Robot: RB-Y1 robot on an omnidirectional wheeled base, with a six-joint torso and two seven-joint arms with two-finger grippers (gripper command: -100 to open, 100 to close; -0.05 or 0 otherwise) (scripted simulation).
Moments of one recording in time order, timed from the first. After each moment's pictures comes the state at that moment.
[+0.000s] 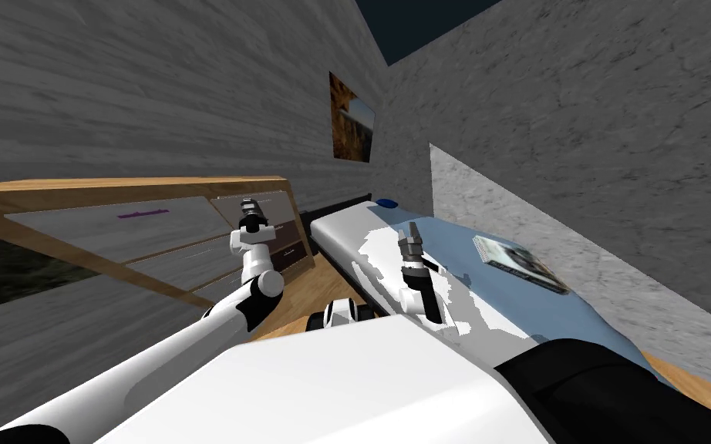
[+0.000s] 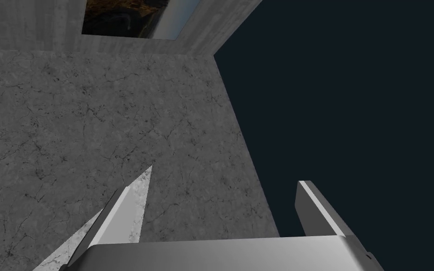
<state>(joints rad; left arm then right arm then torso) -0.80 0.10 0.84 -1.18 -0.66 0.02 0.19 0.48 -0.04 -0.07 -2.24 0.07 -0.40 -0.07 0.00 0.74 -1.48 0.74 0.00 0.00</state>
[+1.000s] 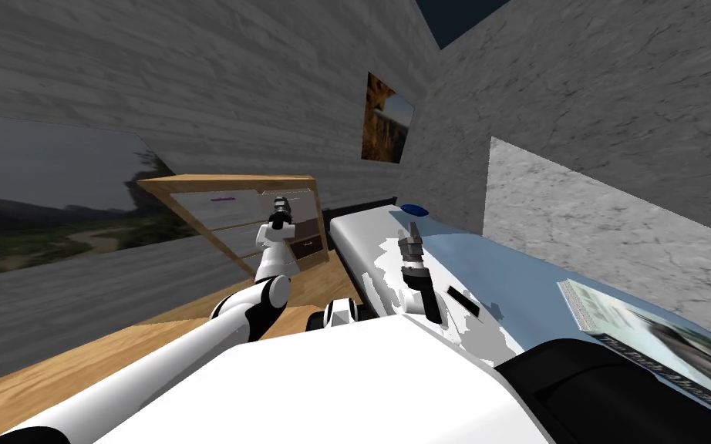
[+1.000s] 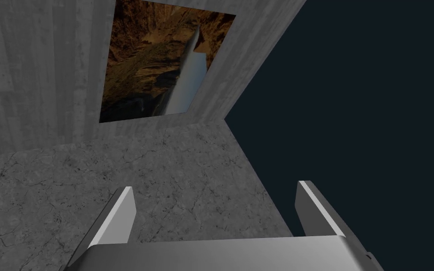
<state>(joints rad) -0.77 0.06 0.55 -1.17 -0.55 0.05 0.27 0.48 -0.04 -0.07 -2.24 0.07 -0.40 -0.07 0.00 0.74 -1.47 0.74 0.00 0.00</state>
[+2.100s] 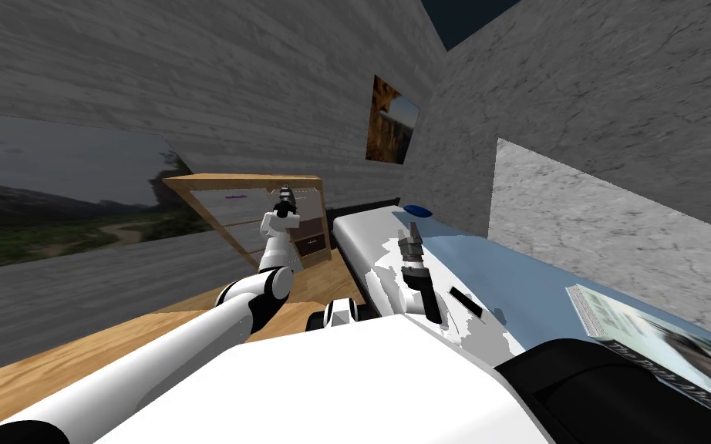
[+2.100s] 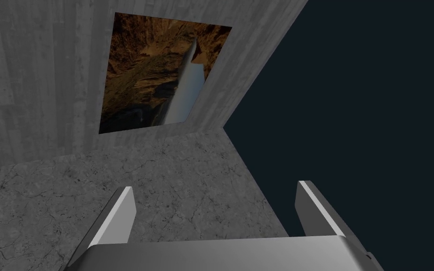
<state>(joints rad) -0.87 0.07 0.48 -1.17 -0.56 0.18 0.29 0.48 -0.04 -0.07 -2.24 0.07 -0.40 -0.07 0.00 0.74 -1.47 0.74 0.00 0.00</state>
